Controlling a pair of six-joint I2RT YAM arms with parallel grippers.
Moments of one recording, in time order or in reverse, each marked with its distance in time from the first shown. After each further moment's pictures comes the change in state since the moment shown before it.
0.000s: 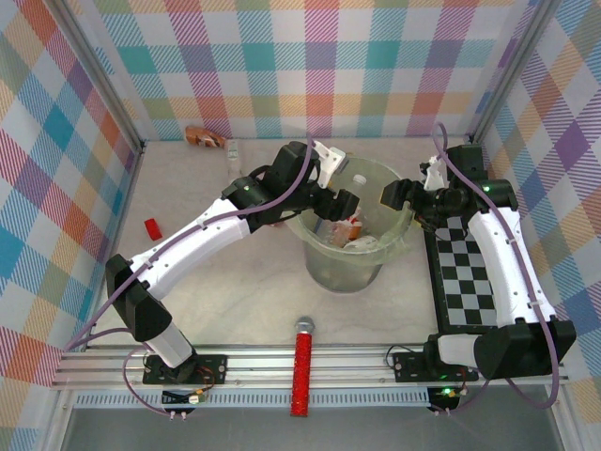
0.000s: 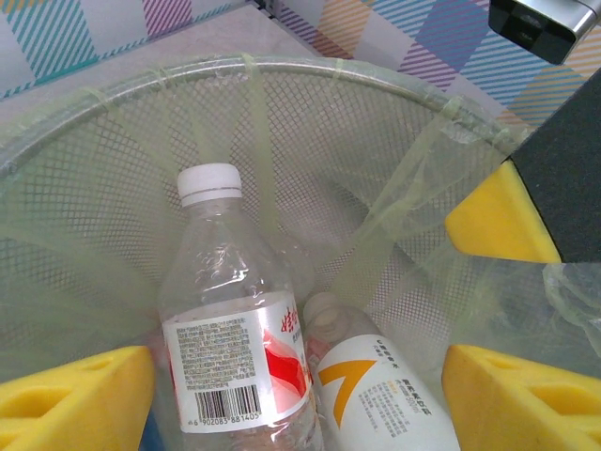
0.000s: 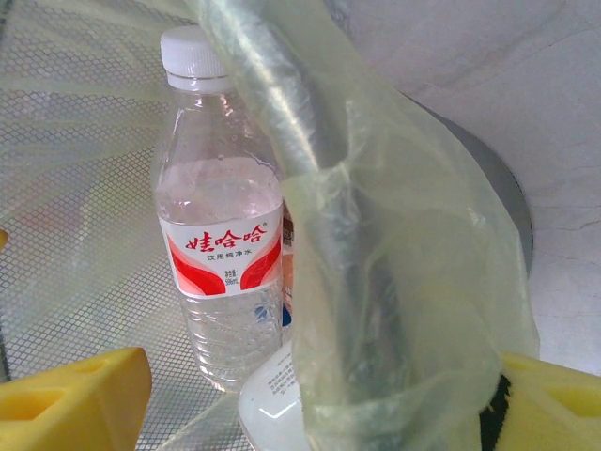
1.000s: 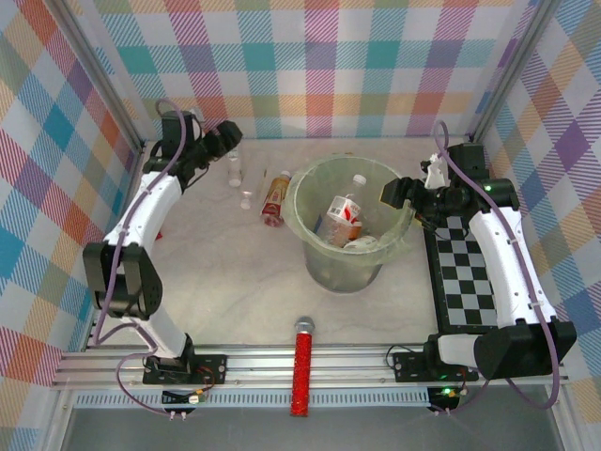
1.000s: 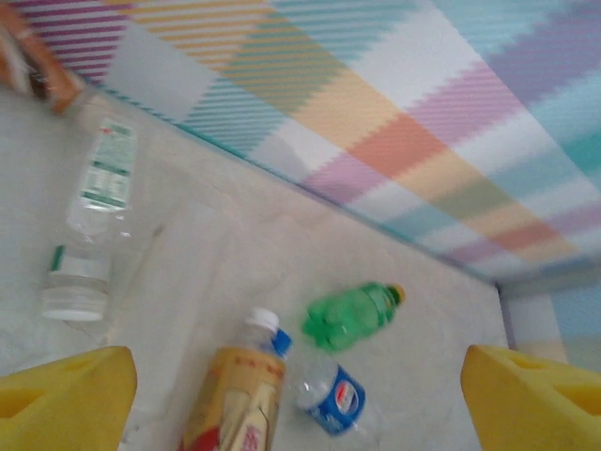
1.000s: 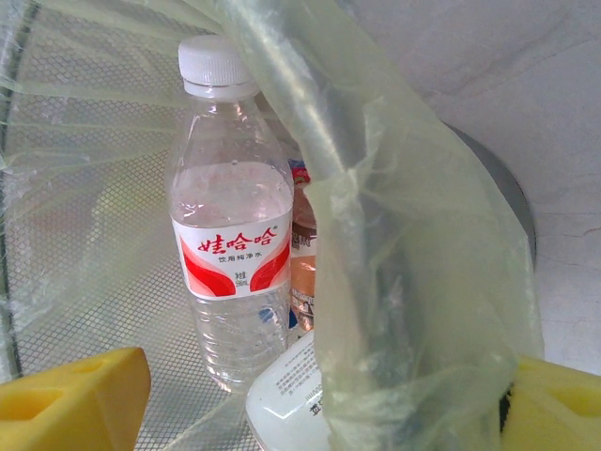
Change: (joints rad) left arm 0.784 0.079 -0.179 0.321 0.163 -0.520; right arm 0.000 0.000 0.016 -0.001 -0.005 0.000
